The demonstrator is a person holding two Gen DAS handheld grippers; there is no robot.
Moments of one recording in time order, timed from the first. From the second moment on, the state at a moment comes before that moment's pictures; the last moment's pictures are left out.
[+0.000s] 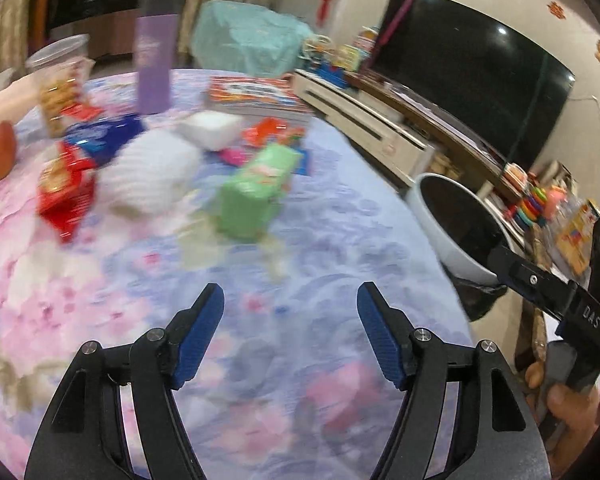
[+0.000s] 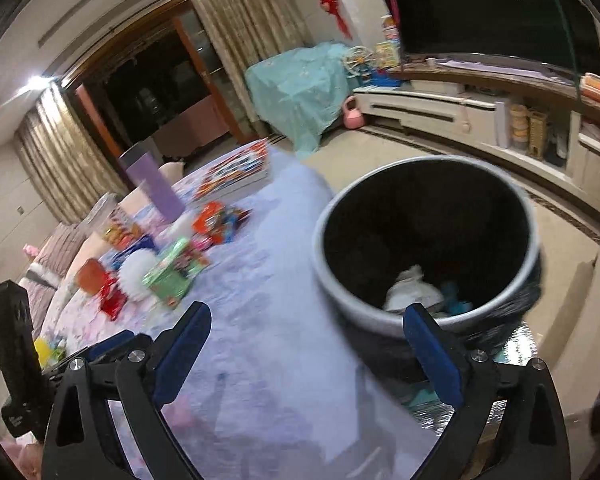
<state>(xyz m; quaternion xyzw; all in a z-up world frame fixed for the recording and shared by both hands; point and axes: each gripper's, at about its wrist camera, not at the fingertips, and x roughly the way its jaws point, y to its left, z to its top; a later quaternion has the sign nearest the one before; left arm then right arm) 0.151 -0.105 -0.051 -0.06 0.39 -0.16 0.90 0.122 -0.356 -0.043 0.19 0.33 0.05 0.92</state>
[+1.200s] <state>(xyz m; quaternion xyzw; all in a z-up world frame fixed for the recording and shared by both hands) 0.204 0.052 -0.074 -0.14 0.41 -0.03 0.90 0.206 -0.191 -0.064 0.17 0.36 0.14 0.91</state>
